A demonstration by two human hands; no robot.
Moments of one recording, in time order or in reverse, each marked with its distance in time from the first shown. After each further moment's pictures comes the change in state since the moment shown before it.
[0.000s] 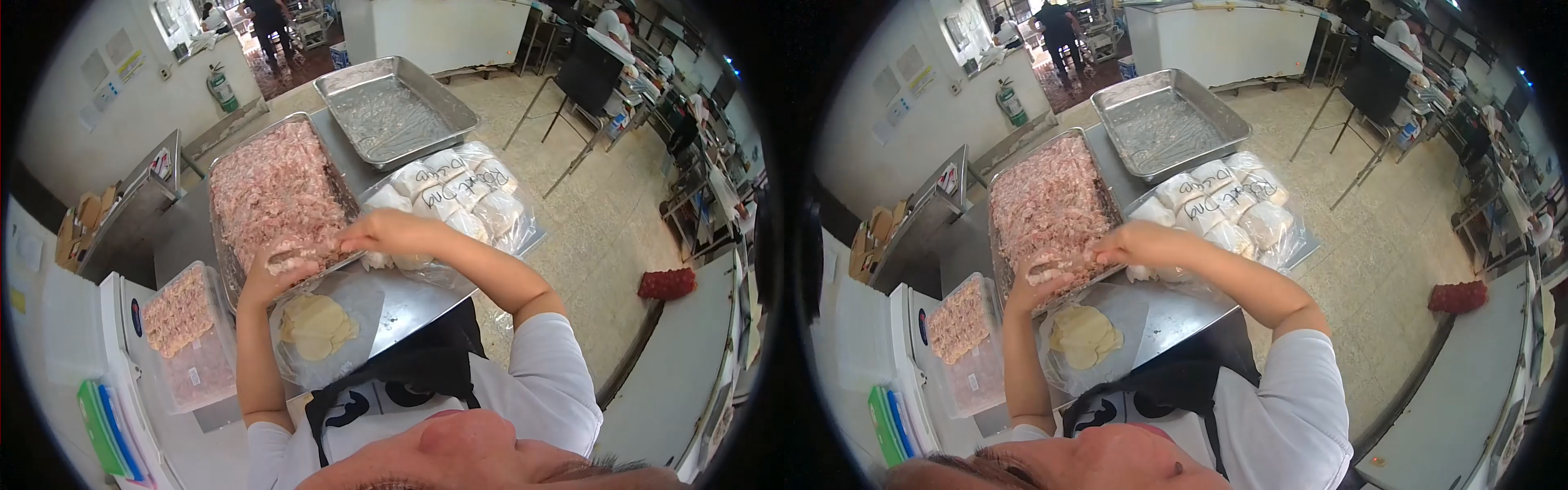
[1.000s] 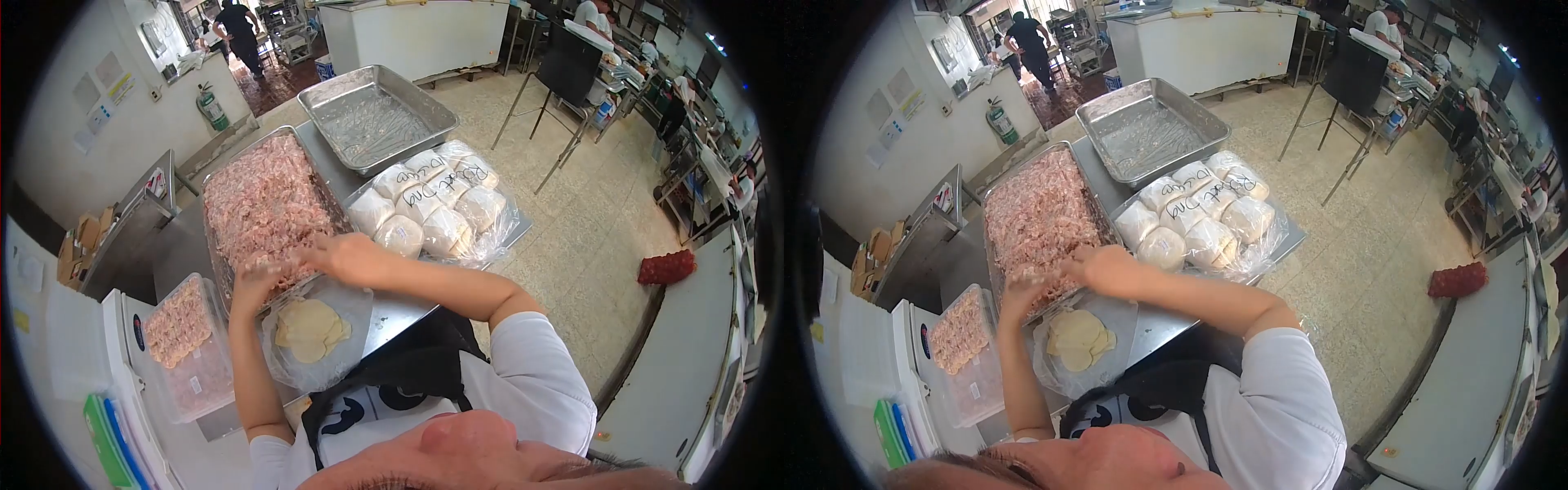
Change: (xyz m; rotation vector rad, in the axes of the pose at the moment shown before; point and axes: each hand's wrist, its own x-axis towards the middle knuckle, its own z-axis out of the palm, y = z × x) left_hand -0.017 -0.055 -0.002 -0.148 0.264 -0.114; right_hand 0.005 -0.030 0.056 -0.486 0.348 -0.061
